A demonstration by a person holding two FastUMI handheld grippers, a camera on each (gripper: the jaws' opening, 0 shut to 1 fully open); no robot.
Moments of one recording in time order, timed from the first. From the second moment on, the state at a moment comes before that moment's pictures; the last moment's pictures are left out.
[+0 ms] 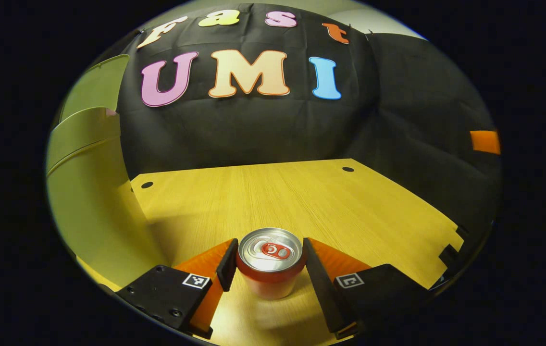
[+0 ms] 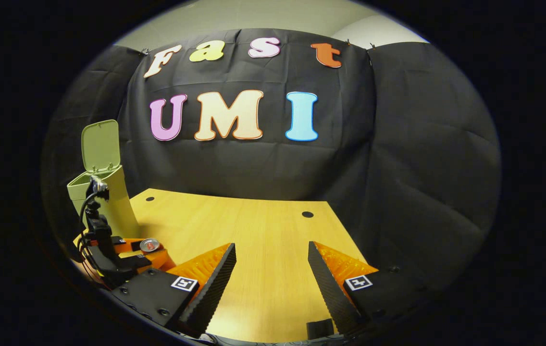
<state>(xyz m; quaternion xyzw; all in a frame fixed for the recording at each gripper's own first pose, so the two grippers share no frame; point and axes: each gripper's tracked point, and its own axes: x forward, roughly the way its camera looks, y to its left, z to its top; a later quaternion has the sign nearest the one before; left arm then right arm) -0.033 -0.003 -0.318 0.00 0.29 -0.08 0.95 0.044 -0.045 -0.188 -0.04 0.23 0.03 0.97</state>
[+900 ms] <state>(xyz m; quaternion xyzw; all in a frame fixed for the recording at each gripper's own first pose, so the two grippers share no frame) 0.057 0.087 -0.064 0.03 0.06 0.00 1.00 0.046 -0.040 -0.195 -0.01 0.21 0.03 0.98</state>
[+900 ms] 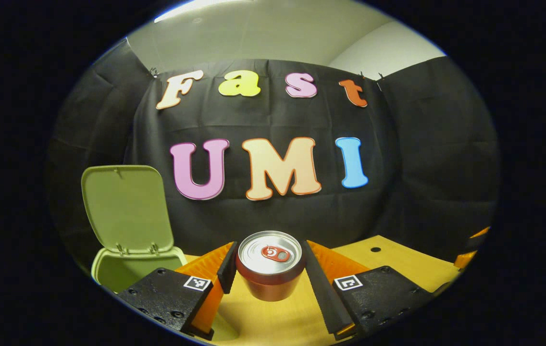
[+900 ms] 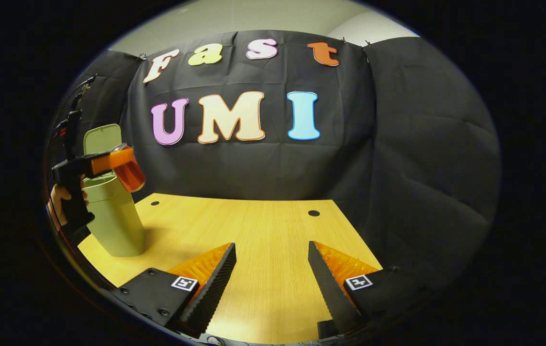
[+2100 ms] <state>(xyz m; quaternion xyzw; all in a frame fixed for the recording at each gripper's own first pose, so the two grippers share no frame) 0.034 0.278 -0.052 0.11 0.10 0.22 0.96 0.059 -0.028 -0.197 -0.01 0.21 0.05 0.98</state>
